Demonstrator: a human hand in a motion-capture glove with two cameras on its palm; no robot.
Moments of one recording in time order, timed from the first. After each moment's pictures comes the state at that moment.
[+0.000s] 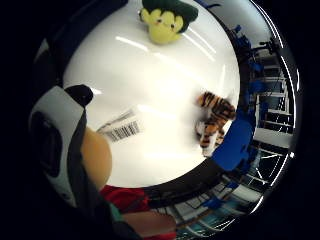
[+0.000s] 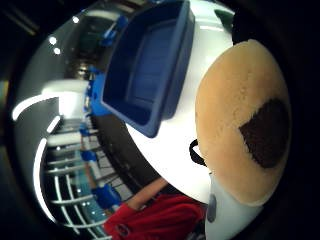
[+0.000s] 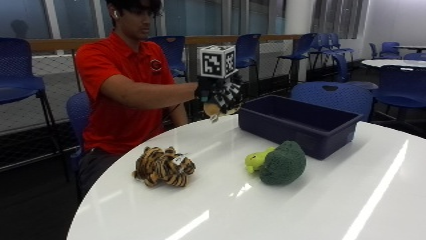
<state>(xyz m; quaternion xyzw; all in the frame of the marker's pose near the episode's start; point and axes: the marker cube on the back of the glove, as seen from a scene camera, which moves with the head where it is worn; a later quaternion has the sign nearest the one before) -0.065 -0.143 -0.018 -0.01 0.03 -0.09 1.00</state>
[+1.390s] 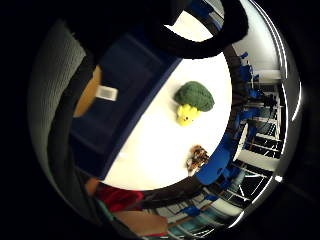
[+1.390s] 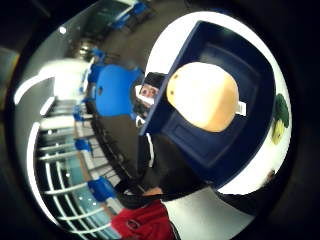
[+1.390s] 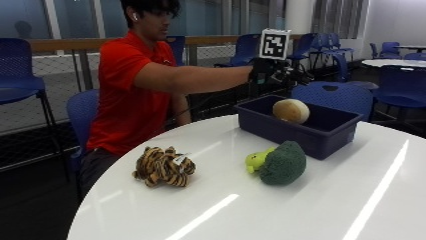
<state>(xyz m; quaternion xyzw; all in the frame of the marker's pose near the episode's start) -0.206 -0.268 -0.063 -0.04 0.05 -0.18 0.98</state>
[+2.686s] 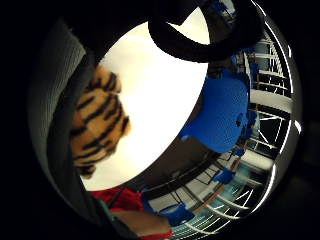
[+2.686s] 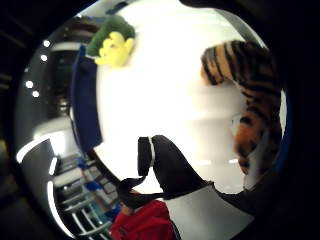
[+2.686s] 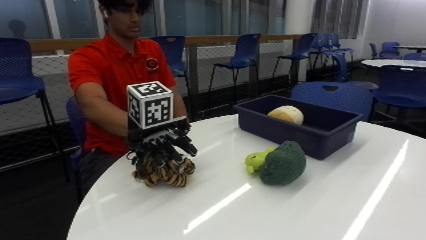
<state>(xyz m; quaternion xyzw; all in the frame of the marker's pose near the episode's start) 0.204 -0.130 0.009 -0.05 0.06 0.13 0.99</state>
